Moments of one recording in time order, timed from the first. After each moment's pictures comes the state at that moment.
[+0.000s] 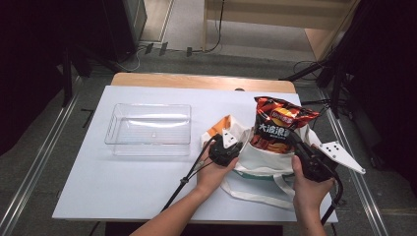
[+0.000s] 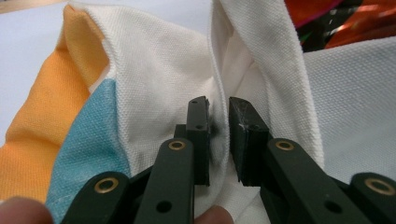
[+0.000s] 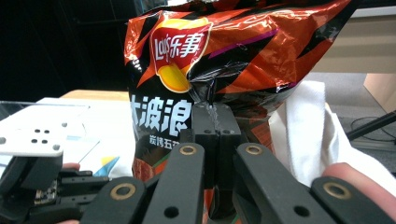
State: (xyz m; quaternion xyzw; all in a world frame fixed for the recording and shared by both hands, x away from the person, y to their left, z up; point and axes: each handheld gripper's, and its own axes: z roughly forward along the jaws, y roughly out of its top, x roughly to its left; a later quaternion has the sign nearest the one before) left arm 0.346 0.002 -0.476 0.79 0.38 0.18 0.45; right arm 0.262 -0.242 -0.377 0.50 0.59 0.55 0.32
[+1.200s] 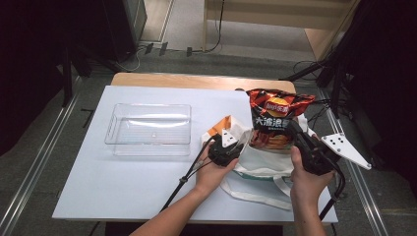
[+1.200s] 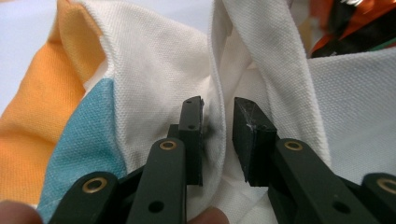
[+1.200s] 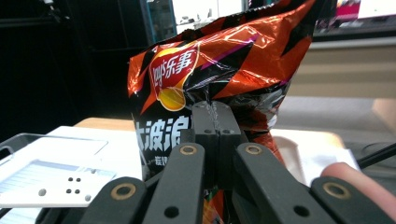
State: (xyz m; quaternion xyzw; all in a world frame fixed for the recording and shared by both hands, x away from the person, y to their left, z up) left arm 0.345 0.004 -0.476 0.79 0.38 0.17 0.45; right arm 0.262 -0.229 -0.345 0.47 0.57 0.58 0.34
